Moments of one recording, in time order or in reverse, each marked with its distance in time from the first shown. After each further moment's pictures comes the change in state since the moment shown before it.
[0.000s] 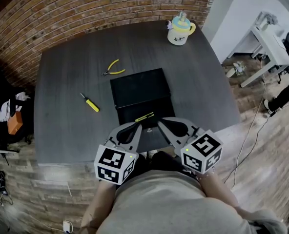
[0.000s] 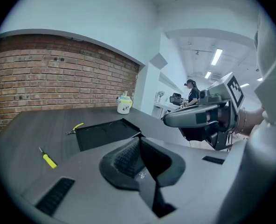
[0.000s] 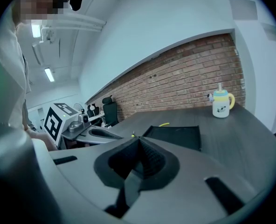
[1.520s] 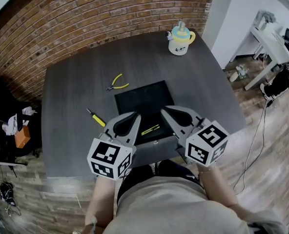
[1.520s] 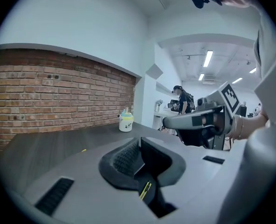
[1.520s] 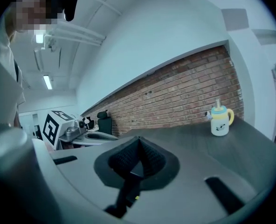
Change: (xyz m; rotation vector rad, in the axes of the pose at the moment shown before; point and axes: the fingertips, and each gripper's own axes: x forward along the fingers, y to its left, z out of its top) left arm 0.013 0.035 0.078 0.101 -0.134 -0.020; right arm 0.018 -0.034 0.071 0.017 -0.197 -0.038
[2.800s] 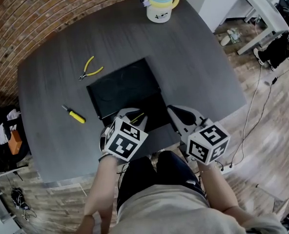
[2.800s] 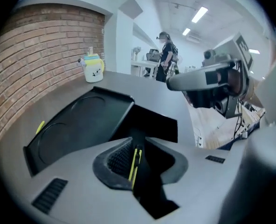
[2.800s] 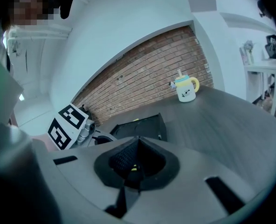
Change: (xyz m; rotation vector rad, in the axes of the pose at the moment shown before) left arm 0.098 -0.041 -0.165 0.177 0.644 -0.265; right arm -0.034 -0.081 -0.110 0.248 0.158 -0.231
